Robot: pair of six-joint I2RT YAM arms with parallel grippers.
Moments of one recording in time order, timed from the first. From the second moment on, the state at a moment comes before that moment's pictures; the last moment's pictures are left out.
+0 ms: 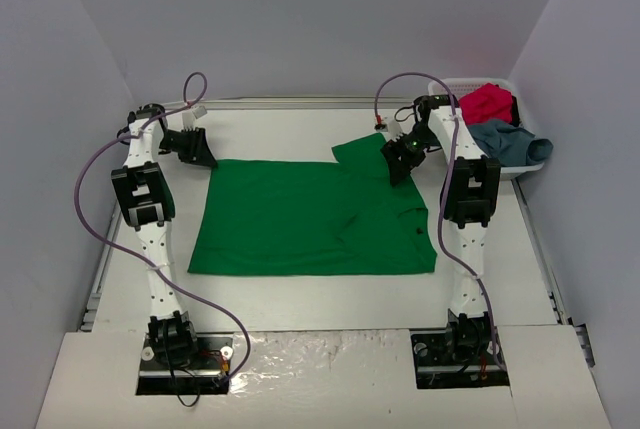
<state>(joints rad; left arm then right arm) 0.24 2.64 2.44 -1.17 0.89 0.49 0.07 2.46 2.23 -1.33 -0.50 -0.80</state>
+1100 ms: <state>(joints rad) 0.19 2.48 2.18 -0.91 0.72 0.34 0.04 2.65 2.51 -0.64 -0.62 -0.34</state>
